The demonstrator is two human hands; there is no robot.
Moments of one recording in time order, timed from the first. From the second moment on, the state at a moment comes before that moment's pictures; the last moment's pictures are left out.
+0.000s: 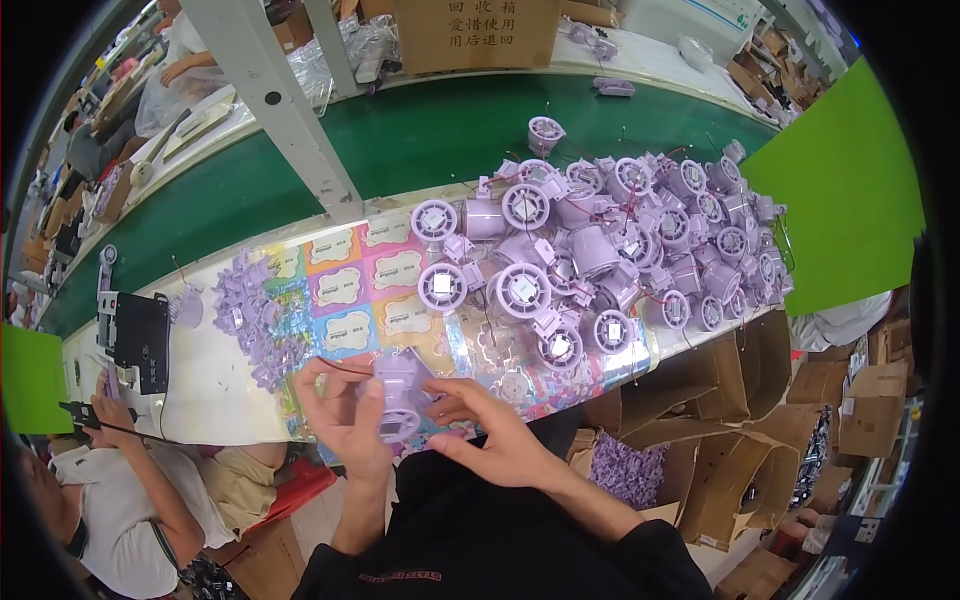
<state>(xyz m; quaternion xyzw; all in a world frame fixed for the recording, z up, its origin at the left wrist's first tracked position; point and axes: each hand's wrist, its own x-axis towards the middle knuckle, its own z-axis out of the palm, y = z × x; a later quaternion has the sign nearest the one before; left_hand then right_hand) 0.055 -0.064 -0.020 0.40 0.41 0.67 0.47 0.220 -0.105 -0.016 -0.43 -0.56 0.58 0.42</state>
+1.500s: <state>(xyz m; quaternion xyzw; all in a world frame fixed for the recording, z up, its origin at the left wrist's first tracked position) 0.045 -0.019 0.009 0.84 0.32 0.03 0.44 0.281 -0.108 0.025 -0.53 -0.82 0.14 0.15</state>
